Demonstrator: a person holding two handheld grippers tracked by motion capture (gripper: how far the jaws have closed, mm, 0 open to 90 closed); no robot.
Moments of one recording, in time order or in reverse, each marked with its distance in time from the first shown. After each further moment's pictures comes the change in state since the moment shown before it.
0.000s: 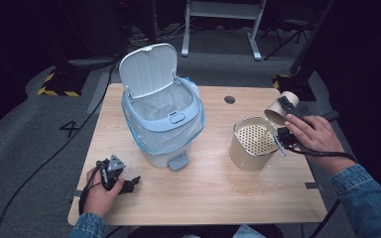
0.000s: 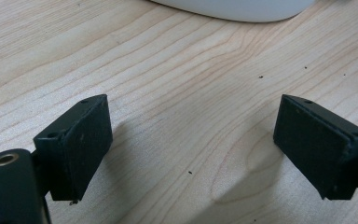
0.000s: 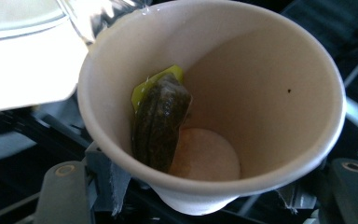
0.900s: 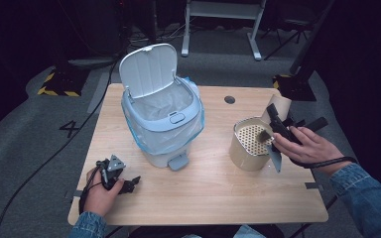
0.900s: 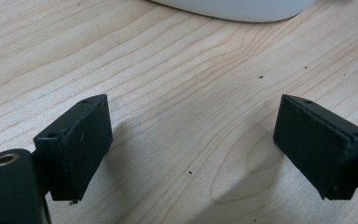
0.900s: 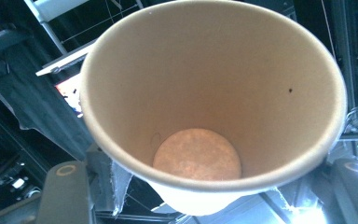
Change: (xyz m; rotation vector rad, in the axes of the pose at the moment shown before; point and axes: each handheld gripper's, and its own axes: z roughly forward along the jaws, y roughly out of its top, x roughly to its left) left arm 0.000 0.000 0.000 0.000 0.000 0.000; right arm 0.020 0.030 -0.009 0.137 -0.255 -0.583
